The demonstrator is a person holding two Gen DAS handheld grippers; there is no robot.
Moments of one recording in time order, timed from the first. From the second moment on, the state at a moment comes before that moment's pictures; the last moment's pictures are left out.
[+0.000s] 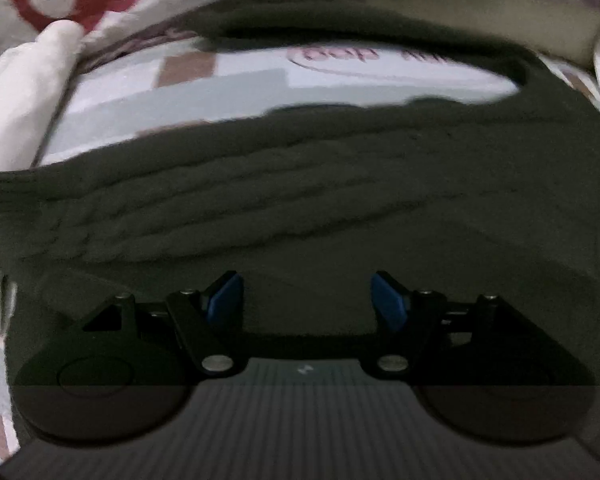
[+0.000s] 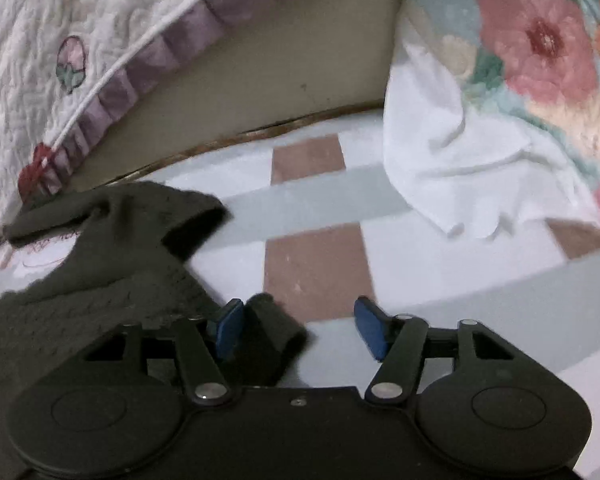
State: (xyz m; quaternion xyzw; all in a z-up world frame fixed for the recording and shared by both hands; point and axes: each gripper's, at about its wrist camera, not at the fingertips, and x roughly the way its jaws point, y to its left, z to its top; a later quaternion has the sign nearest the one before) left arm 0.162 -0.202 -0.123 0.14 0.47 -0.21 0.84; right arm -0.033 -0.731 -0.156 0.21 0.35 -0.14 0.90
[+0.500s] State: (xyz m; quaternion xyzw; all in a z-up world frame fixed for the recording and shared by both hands) left arm 0.171 -0.116 -0.121 0.14 0.45 -0.11 0.88; right arm -0.024 -0.714 -0.136 0.08 0.31 -0.20 0.93
